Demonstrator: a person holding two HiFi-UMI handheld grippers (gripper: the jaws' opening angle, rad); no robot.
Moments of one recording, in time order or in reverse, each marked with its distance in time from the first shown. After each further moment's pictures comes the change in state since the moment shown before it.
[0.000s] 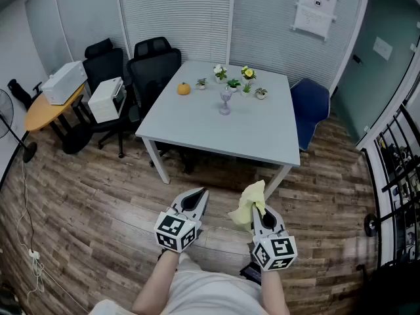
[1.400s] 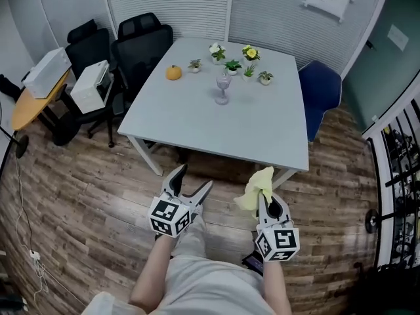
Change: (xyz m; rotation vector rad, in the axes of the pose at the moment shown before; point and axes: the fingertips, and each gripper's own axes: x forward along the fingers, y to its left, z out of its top) left arm 0.159 0.116 -0.023 -0.017 0.041 0.010; right arm 0.147 -0.111 -0.013 -0.019 0.032 -0.115
